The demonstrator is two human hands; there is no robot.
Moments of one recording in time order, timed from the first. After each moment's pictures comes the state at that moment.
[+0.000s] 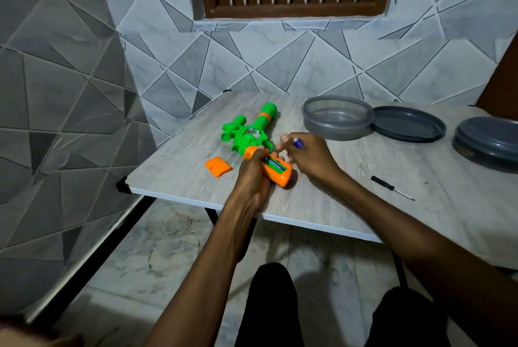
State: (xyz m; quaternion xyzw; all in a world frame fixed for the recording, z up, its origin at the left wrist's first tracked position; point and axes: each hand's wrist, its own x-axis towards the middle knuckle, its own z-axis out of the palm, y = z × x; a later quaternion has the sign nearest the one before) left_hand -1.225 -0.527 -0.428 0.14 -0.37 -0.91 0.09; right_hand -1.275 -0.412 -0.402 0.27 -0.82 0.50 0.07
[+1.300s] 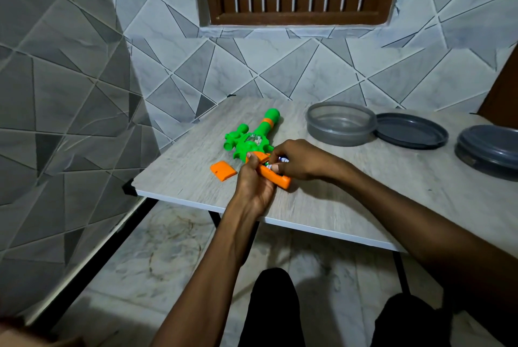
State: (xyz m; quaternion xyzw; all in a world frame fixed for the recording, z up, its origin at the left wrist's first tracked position) left_hand -1.217 -0.533 -0.427 0.09 -0.25 -0.96 0.08; right_hand -1.258 -0.428 -0.362 0.40 -0.90 0.16 -0.01
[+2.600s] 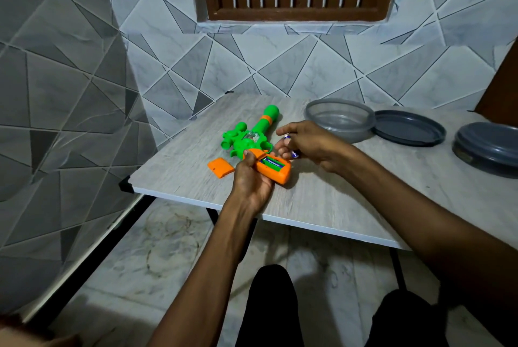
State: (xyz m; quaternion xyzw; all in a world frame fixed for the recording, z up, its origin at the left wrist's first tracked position) left_hand -1.215 -0.532 -0.426 0.07 -0.21 -0.97 0.07; right_hand -1.255 -0.422 -0.345 0.18 -0.79 0.56 -0.17
